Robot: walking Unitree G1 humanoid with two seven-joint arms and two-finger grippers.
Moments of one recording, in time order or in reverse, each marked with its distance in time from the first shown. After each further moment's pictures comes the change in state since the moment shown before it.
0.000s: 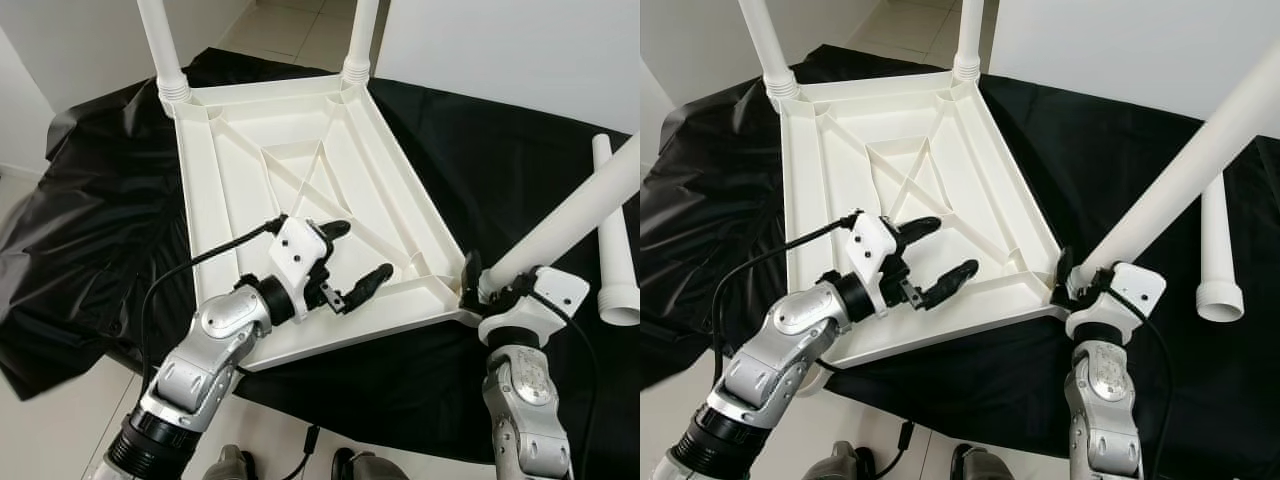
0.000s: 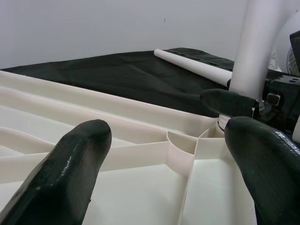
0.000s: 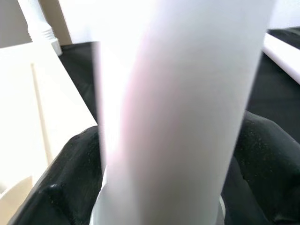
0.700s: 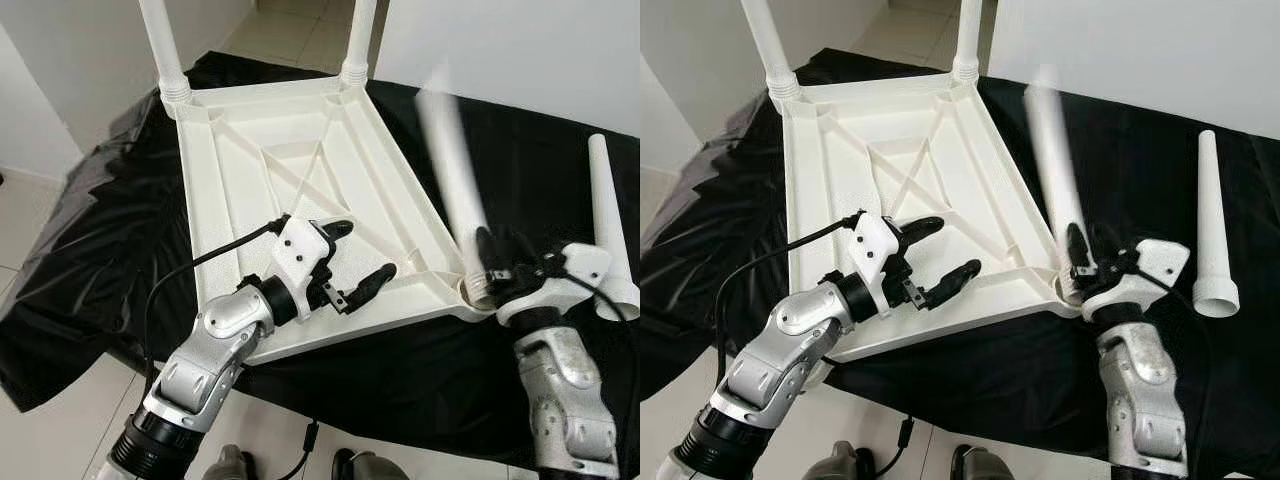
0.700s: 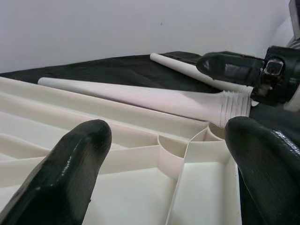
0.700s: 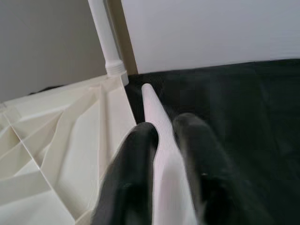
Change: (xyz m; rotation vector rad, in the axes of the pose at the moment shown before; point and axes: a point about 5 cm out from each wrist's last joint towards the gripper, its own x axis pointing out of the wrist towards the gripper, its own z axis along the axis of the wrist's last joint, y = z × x) left arm 0.002 -0.001 0.001 -0.004 -0.007 -0.002; right arm 0.016 -0.007 0.023 0.118 -0.079 0.301
